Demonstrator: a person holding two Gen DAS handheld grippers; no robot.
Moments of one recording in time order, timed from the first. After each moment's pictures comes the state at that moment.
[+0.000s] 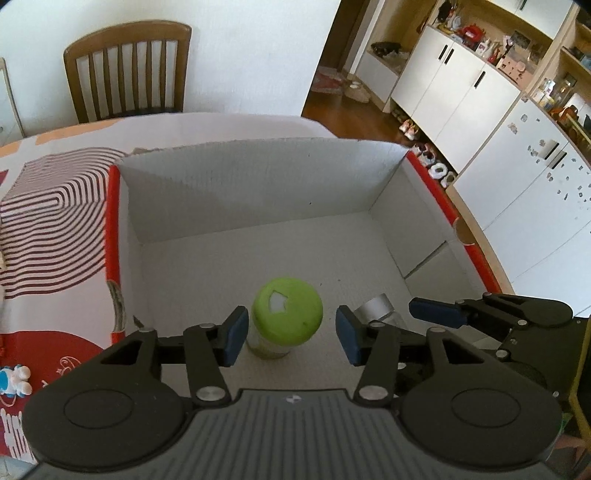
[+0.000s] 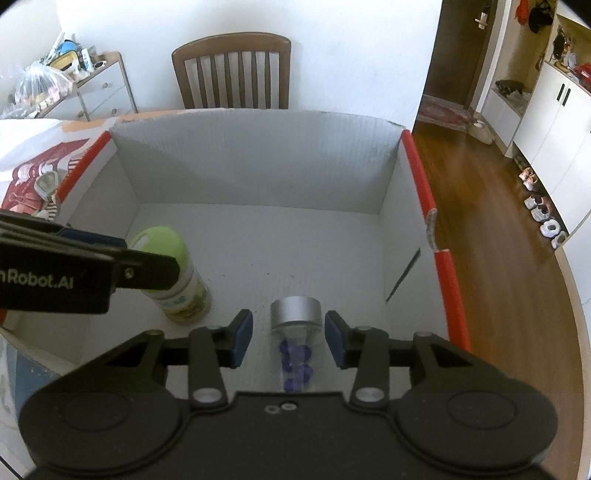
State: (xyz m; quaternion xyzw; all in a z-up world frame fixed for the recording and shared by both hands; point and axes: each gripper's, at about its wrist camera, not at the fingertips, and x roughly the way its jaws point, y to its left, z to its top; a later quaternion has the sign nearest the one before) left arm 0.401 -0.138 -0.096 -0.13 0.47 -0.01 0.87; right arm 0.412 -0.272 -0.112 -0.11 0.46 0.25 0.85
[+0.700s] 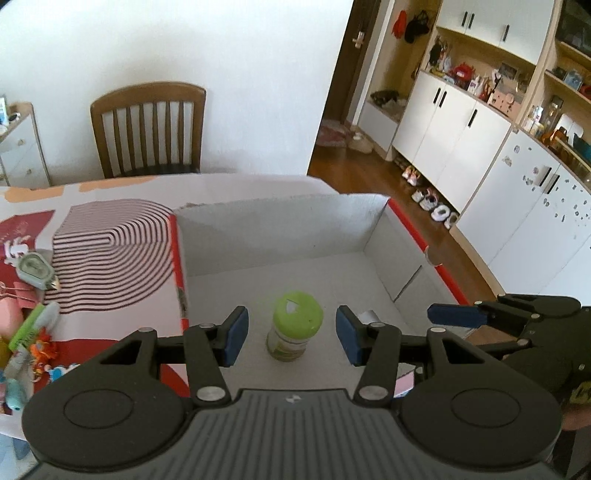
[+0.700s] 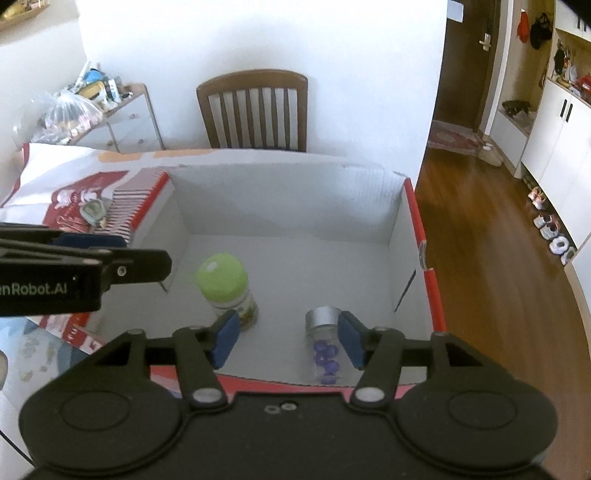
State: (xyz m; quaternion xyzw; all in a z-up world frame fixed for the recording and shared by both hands) left arm 0.337 -0.136 -0.042 -0.11 0.39 0.02 0.91; right arm 0.370 -0.279 -0.062 -0.08 0.41 0.28 0.86
